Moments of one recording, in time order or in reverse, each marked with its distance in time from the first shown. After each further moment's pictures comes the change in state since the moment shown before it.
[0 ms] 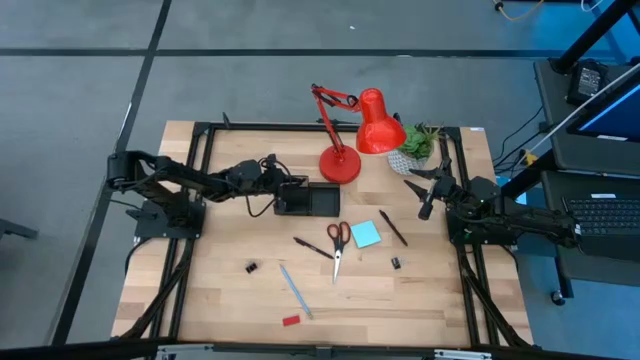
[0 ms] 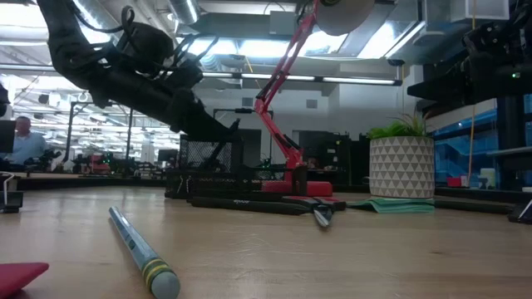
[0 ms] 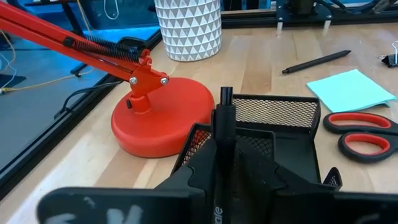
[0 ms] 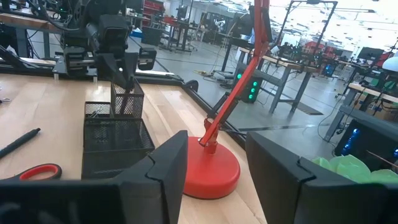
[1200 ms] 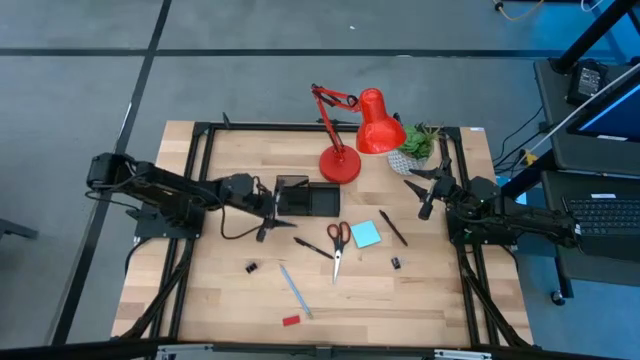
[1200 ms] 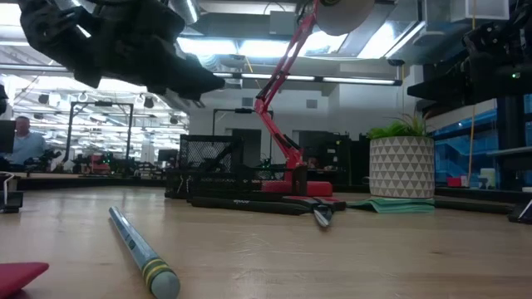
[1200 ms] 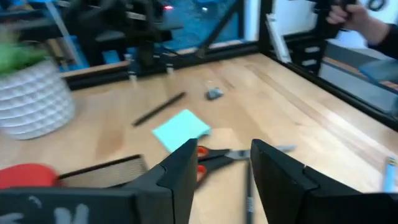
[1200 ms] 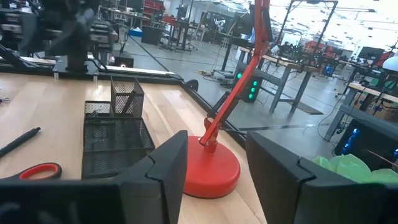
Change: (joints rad) left arm -0.224 -0.161 0.006 -0.085 0.322 0.062; right arm 0.000 0.000 0.000 -0.003 0.000 0.000
